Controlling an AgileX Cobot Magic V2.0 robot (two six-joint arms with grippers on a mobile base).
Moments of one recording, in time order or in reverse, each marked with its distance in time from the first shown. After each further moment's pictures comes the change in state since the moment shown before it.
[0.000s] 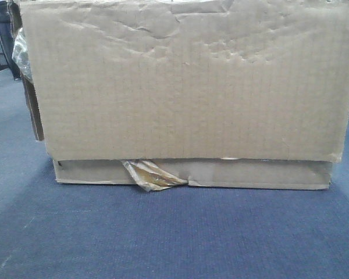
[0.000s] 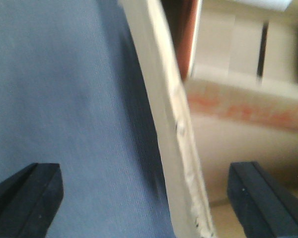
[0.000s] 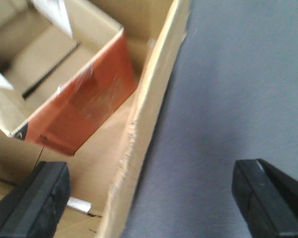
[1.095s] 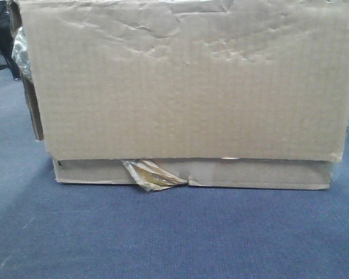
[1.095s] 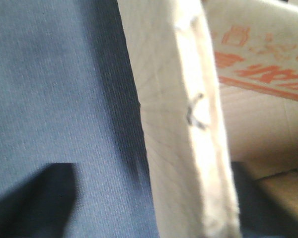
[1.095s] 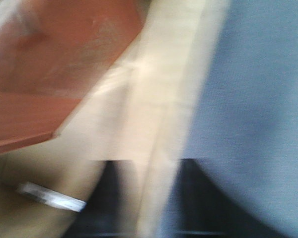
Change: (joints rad) left arm 0.000 0.068 0.136 -0.080 -0.081 0.002; right arm 0.018 0.296 -0.004 0.025 0.007 0.000
